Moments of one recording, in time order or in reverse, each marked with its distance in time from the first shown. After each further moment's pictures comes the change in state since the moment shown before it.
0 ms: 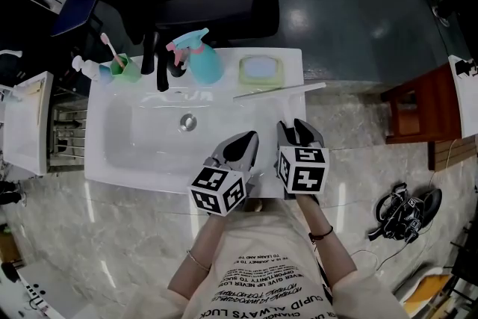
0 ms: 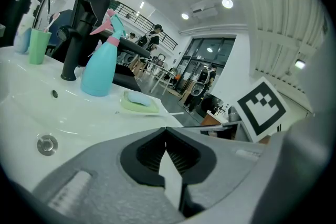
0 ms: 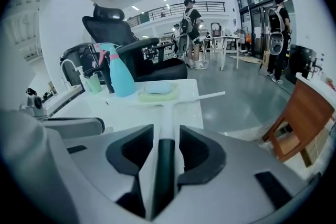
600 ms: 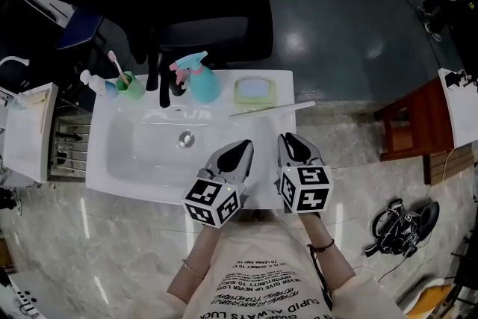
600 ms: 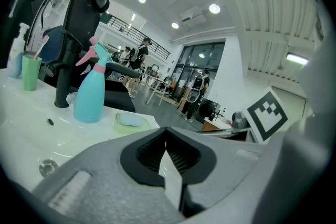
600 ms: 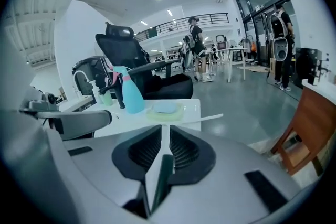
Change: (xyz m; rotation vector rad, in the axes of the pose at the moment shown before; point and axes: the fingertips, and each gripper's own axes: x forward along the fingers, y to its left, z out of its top) left arm -0.011 -0.022 0.045 0.097 -0.111 -0.021; right arm -0.035 0.003 0.036 -0.026 -0.150 0.091
